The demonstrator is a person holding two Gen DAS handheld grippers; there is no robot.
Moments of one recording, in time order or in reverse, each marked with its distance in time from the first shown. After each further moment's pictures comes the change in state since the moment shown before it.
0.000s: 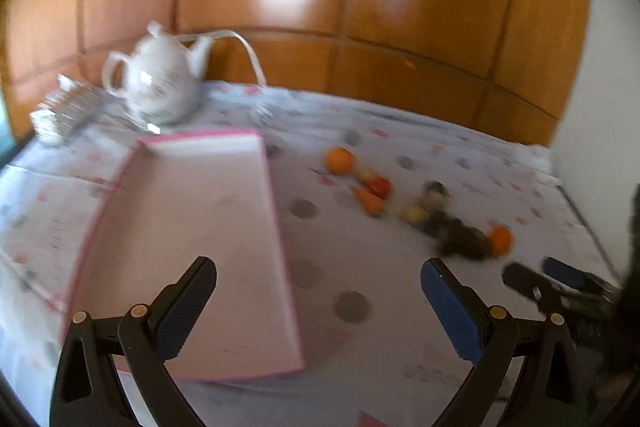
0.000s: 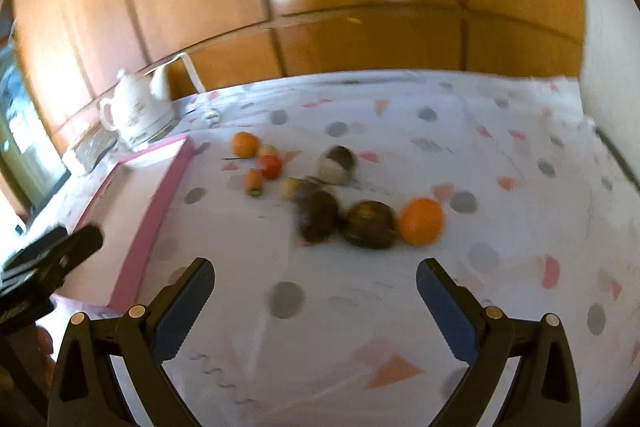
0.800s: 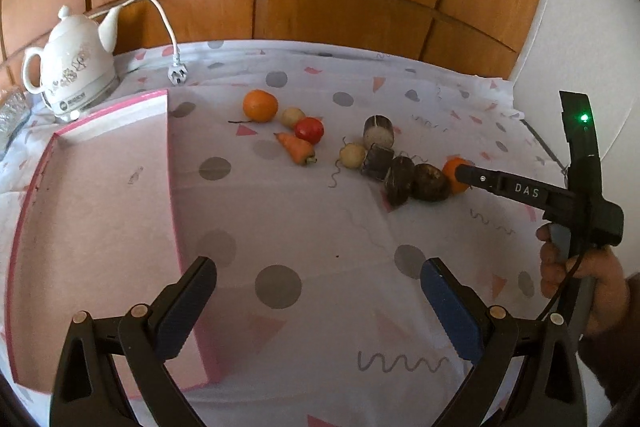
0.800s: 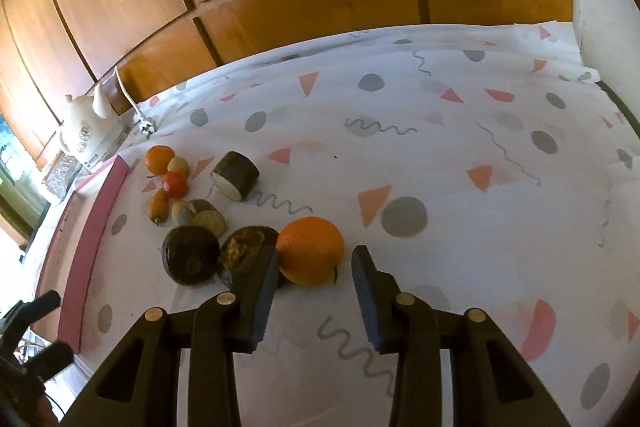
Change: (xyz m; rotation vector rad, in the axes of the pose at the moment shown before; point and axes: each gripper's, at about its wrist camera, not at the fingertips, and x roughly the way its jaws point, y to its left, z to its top) left arm 0.050 -0.043 -0.006 0.126 0.185 -0.132; right arm 0.063 -0.082 0.027 0.096 0.116 -0.002
